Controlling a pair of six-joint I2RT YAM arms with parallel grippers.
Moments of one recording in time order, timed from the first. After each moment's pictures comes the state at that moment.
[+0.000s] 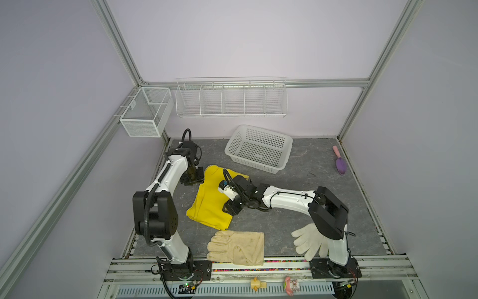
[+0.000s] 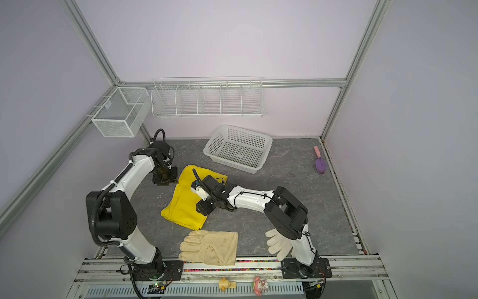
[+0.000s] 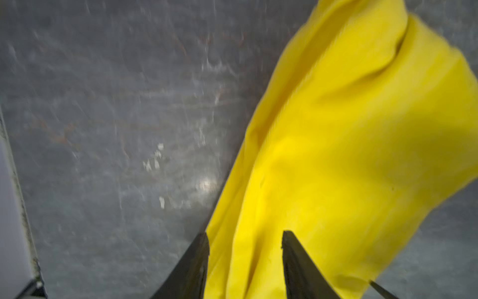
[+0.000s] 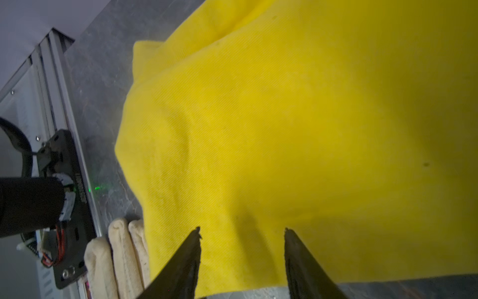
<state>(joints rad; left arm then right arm) -0.10 1.66 1.37 -1.12 0.03 -0.22 1.04 2.00 1.40 -0.32 -0.28 0.15</state>
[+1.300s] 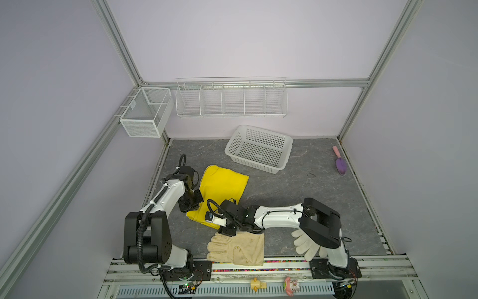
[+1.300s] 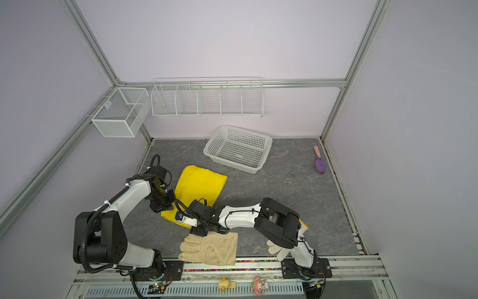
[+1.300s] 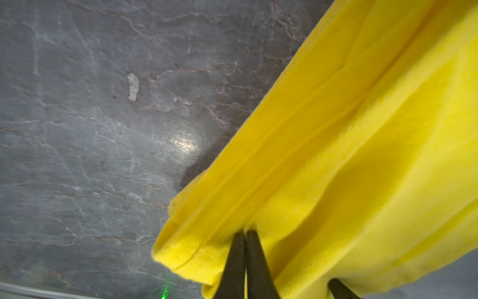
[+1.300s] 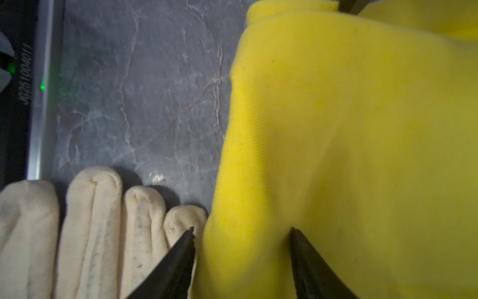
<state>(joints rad) -0.06 1.47 0.96 -0.98 0.08 -0.46 1.23 2.04 1.32 -0.18 -0.05 -0.23</state>
